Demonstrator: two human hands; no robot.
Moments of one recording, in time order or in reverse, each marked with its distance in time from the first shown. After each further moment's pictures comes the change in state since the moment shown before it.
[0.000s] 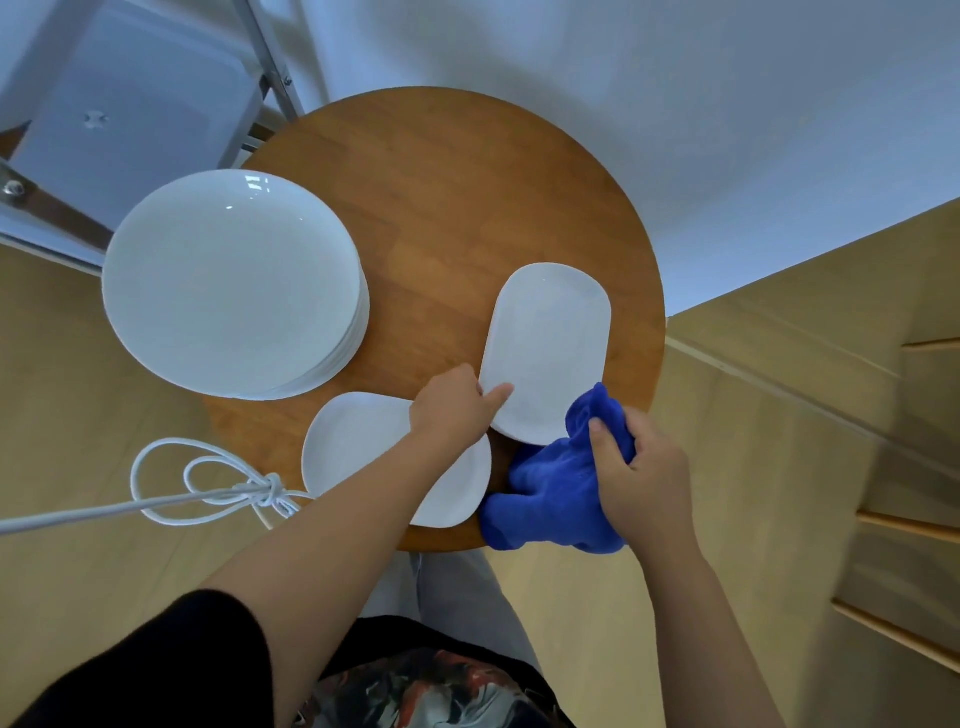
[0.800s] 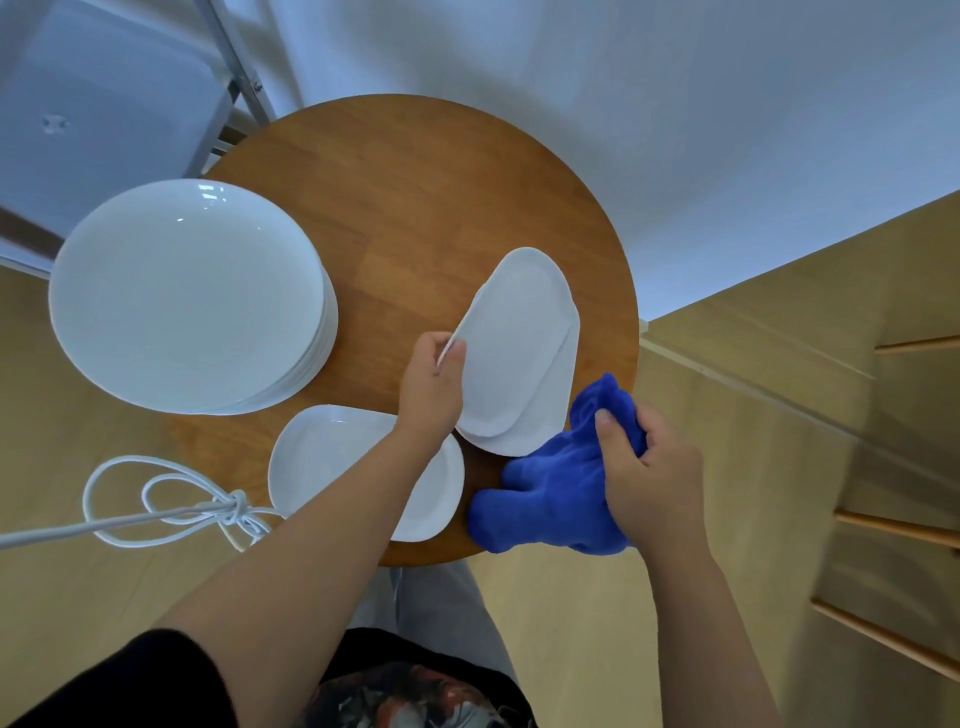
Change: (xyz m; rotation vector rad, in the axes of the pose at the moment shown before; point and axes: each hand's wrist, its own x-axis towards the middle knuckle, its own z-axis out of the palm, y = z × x) left_hand 0.002 0.027 -0.009 -0.781 0.180 0.026; right_hand 0.016 -0.007 -0.029 0.084 0.051 0.059
